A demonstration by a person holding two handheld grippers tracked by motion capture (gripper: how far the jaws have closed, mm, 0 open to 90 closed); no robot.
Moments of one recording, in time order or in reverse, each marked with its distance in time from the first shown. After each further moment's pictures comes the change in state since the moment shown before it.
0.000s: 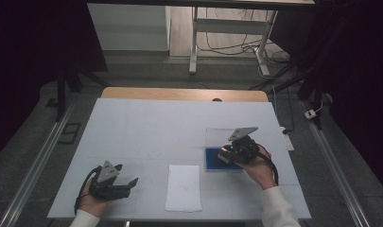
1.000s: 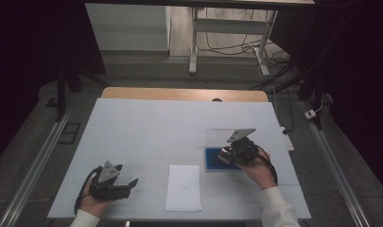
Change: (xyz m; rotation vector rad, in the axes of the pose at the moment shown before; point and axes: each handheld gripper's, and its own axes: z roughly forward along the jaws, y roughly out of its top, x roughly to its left) left arm -0.001 0.000 0.001 0.008 0.006 0.013; right arm 0.002 -0.003 0.005 0.031 -0.020 -0.009
